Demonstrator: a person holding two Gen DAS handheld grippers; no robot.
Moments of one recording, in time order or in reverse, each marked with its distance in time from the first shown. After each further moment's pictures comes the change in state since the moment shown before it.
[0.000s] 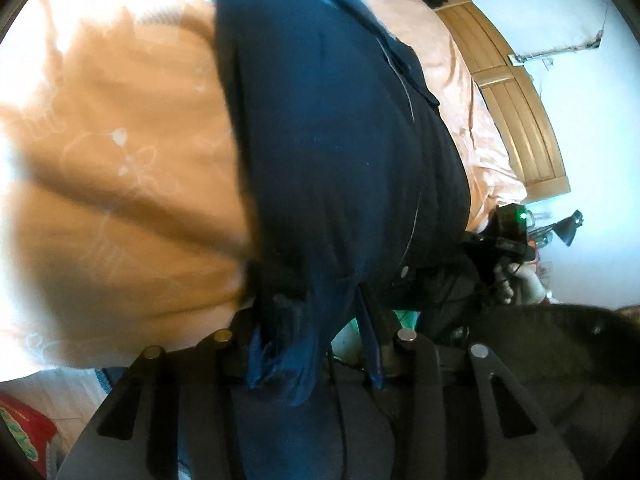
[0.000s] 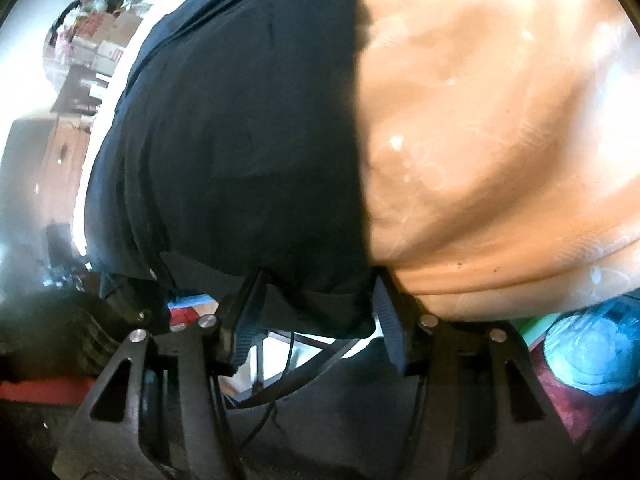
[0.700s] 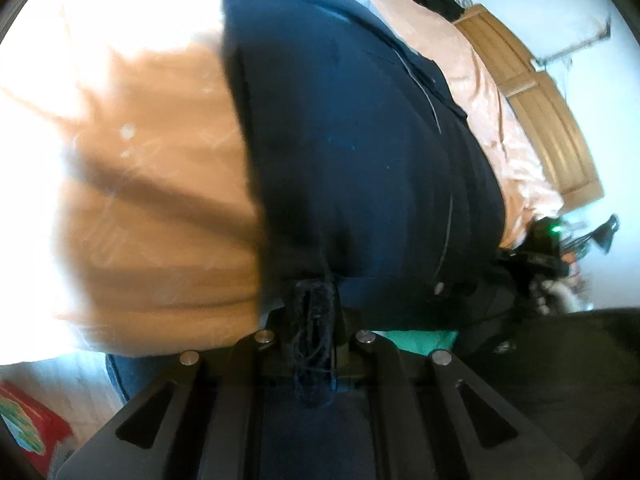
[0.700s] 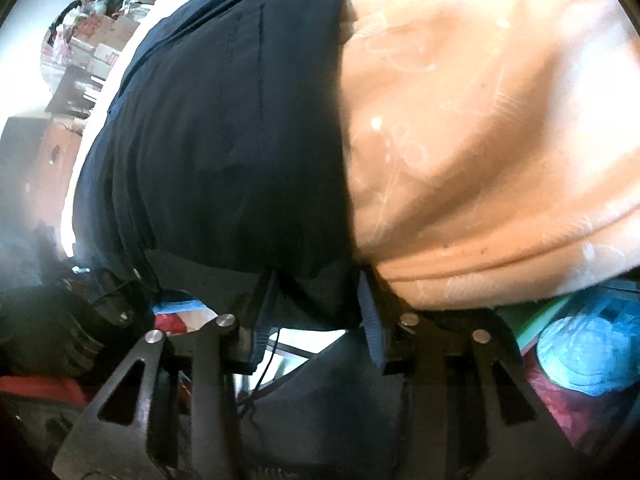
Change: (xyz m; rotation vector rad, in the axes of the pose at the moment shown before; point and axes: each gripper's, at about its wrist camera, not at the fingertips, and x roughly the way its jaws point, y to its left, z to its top) left arm 0.011 -0.010 -0.010 0.014 -0.106 0.152; right arm -0.003 0.008 -0.017 -0.041 -0.060 -0.069
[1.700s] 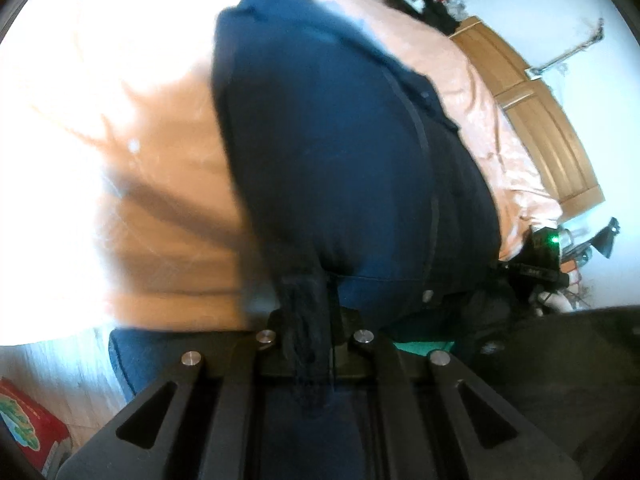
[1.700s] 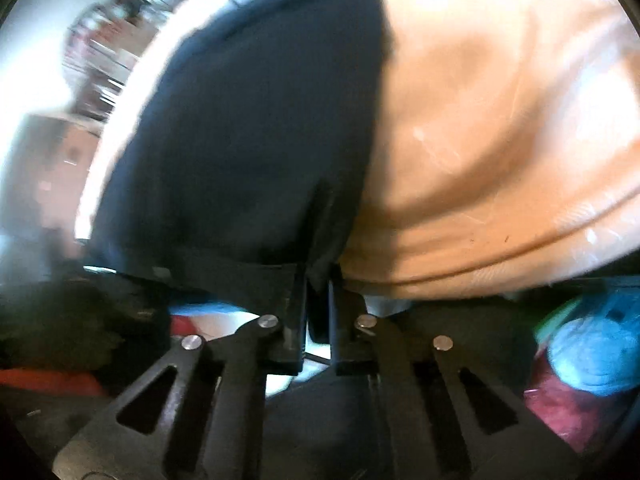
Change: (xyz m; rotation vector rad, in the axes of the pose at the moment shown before) left arm -0.035 -0.023 -0.009 0.033 -0.095 -0.005; right arm -0.041 0.018 -0.011 -0.007 -0.095 0.141
